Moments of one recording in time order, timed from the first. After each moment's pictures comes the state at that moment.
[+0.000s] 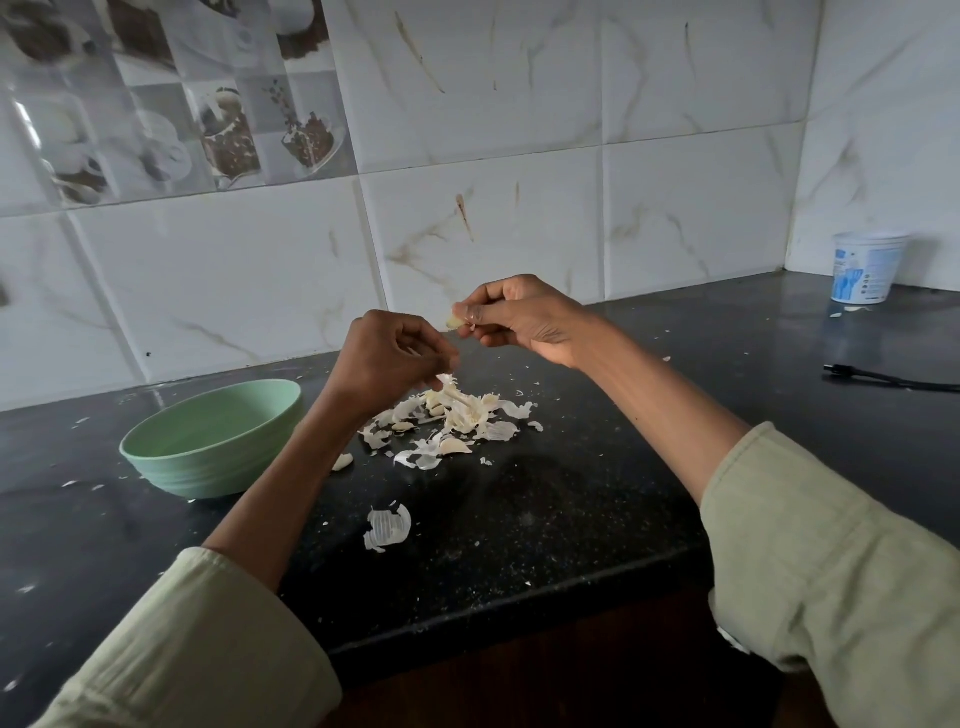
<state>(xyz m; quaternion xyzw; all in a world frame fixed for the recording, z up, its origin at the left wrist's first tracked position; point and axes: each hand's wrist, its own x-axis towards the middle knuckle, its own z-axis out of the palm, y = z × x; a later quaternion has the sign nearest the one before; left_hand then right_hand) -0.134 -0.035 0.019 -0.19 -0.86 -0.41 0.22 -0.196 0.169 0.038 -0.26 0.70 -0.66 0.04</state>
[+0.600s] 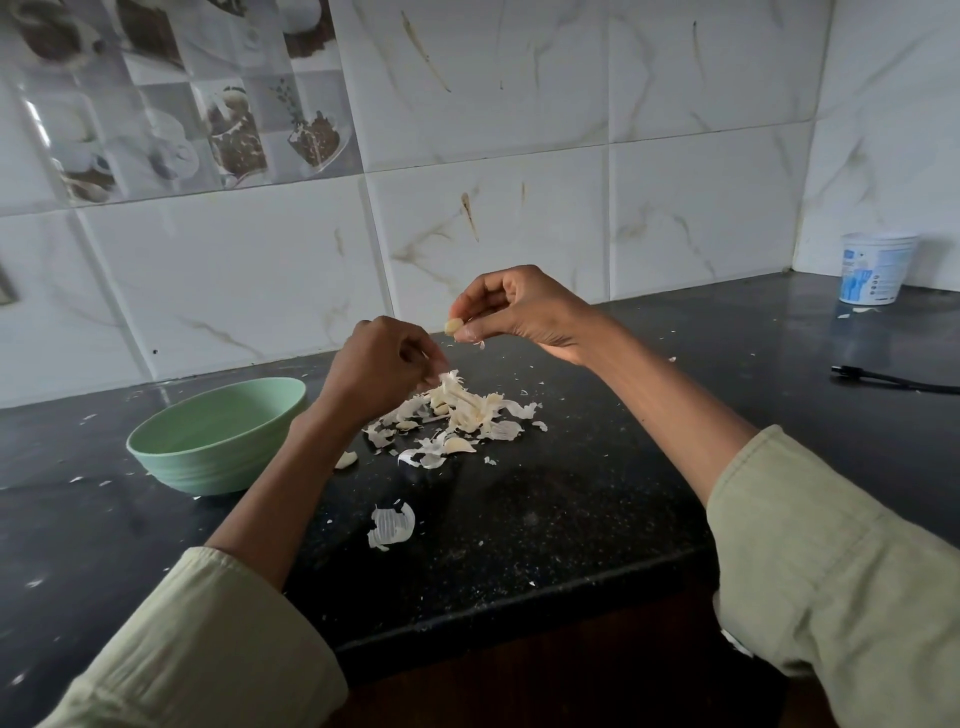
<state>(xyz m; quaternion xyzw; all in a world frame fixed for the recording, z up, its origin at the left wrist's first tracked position) -0.144 -0.047 0.013 -0.15 -0.92 -0.29 0.23 -0.197 0.172 0.039 -0.35 0.73 -0.58 -0.02</state>
